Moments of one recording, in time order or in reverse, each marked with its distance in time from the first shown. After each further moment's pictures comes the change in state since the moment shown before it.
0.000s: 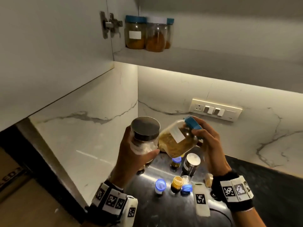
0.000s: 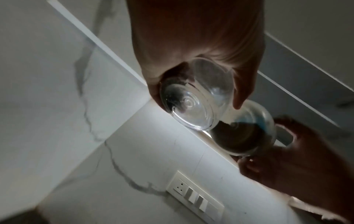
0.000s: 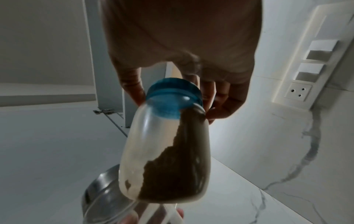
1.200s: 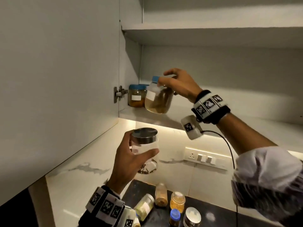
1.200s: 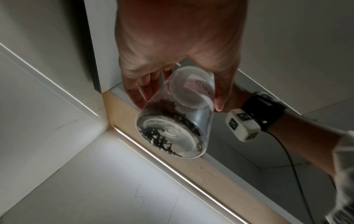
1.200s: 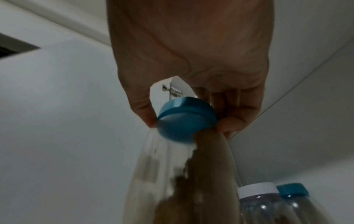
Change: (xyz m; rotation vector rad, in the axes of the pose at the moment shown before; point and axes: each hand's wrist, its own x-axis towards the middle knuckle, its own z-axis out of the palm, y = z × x) left_hand 0.099 0.089 -0.034 -0.115 0.036 0.030; right_hand 0.192 -0.267 0.105 -0.716 -0.113 -0.316
